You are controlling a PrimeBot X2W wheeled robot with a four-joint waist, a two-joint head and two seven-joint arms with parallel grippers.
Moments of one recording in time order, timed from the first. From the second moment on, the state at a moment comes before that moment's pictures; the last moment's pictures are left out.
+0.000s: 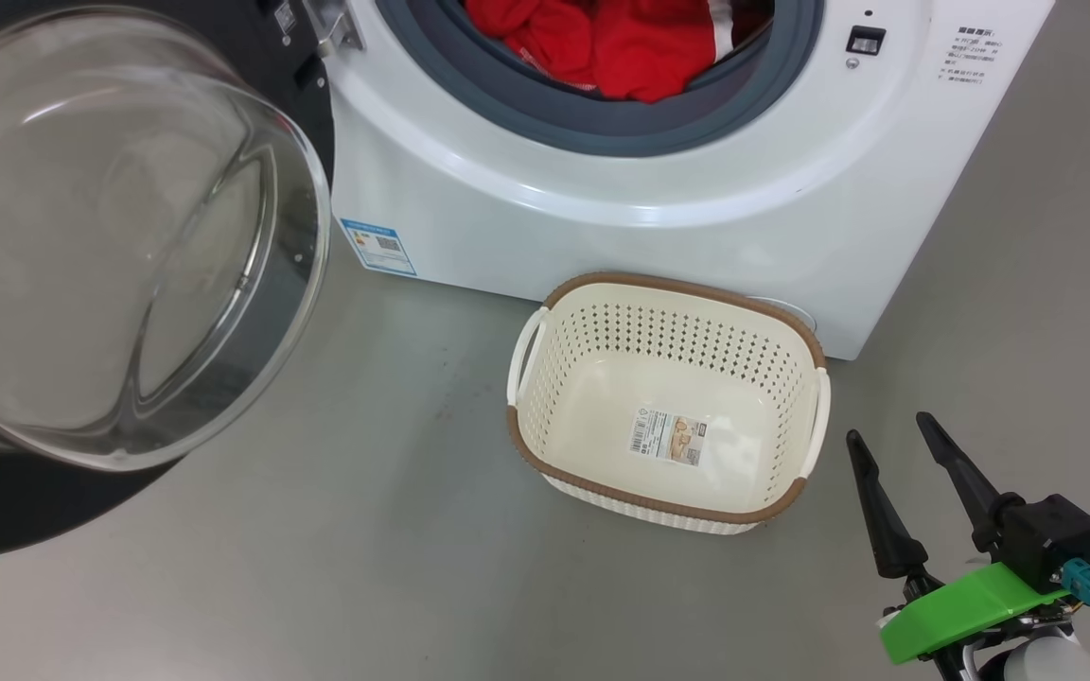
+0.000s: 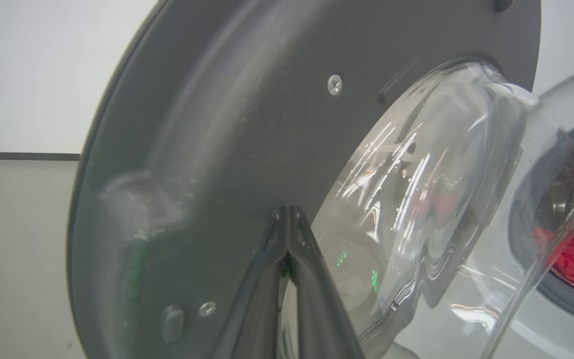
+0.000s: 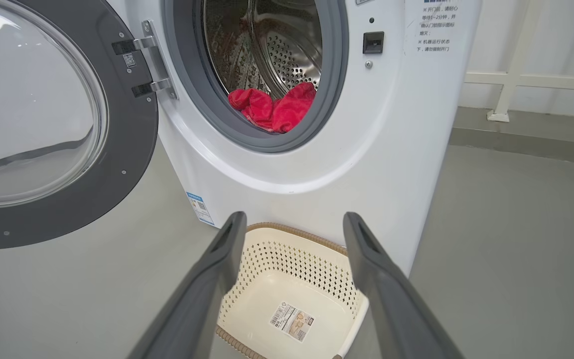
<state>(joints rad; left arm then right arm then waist) -0.45 0.18 0.52 0.59 -0.27 -0.13 -0.26 -0.07 -0.13 0.04 0.23 0.26 0.13 -0.25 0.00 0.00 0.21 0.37</state>
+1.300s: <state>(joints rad) -0.08 0.07 0.24 0.26 -0.32 -0.13 -0.26 -0.04 -0.09 0.00 0.22 0.26 0.13 -0.25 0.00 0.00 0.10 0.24</state>
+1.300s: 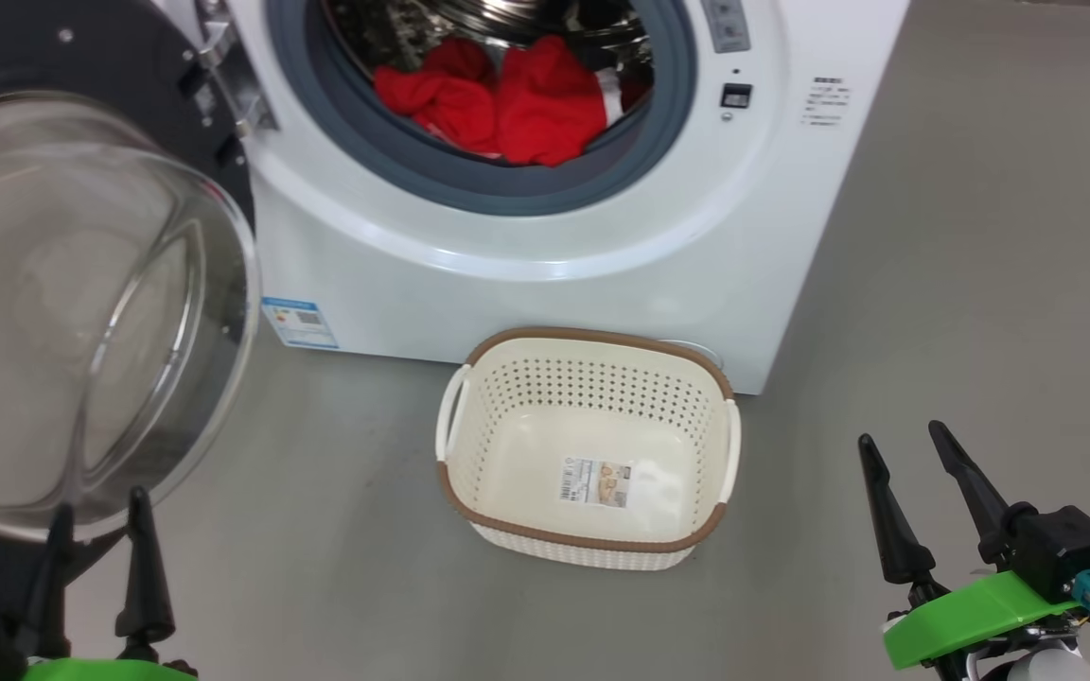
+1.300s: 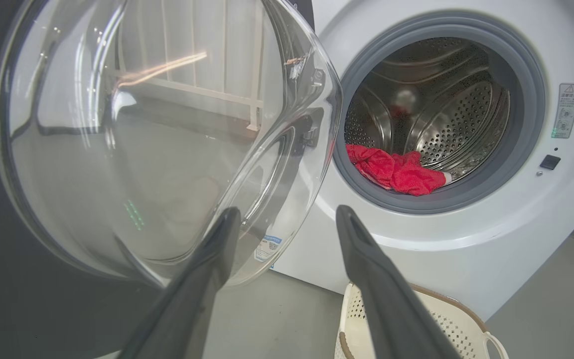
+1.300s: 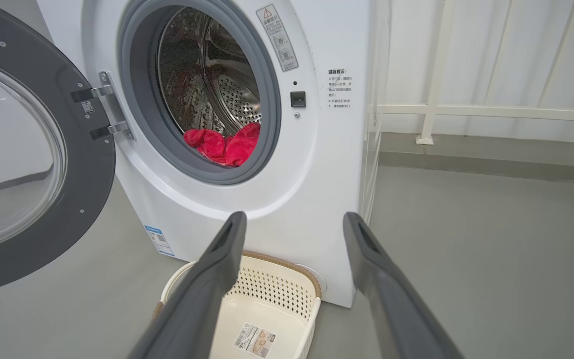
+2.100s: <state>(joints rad) -0.02 0.14 -0.01 0.17 -0.39 -0.13 -0.26 -0.02 -0.06 -0.06 0.20 0.26 0.13 -0.25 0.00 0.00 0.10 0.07</state>
